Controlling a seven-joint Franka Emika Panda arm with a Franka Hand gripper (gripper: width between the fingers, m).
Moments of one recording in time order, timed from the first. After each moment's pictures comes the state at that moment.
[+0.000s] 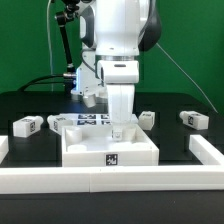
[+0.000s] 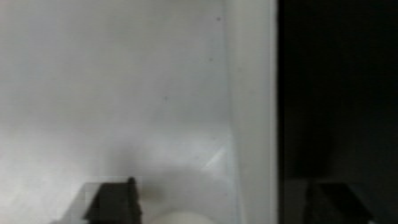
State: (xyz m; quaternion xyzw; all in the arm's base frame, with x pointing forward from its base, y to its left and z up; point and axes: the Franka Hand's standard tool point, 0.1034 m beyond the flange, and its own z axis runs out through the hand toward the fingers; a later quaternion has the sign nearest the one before) arm 0.440 0.006 0.006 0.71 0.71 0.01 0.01
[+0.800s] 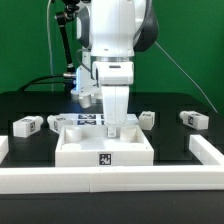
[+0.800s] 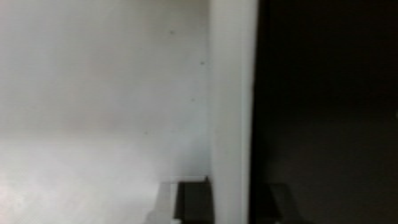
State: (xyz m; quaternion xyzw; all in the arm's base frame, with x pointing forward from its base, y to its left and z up) arm 0.437 -0.002 0.005 0.71 0.70 0.01 0.00
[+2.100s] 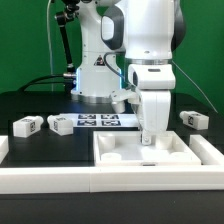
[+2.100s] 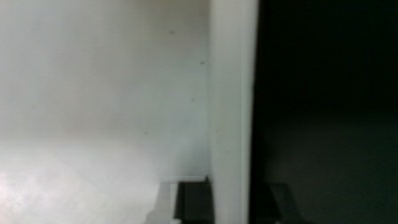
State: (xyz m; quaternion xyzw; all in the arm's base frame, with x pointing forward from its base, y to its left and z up) arm 0.491 0.067 0.006 0.71 0.70 0.01 0.00
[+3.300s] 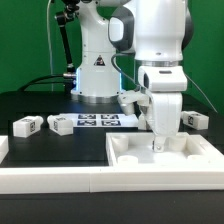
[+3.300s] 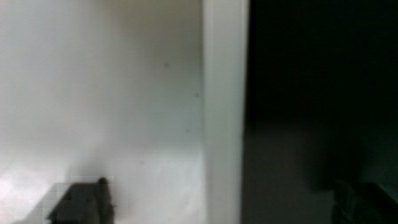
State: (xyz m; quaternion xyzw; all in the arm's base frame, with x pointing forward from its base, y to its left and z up) arm 0.493 0.078 0.005 0.72 0.70 0.01 0.00
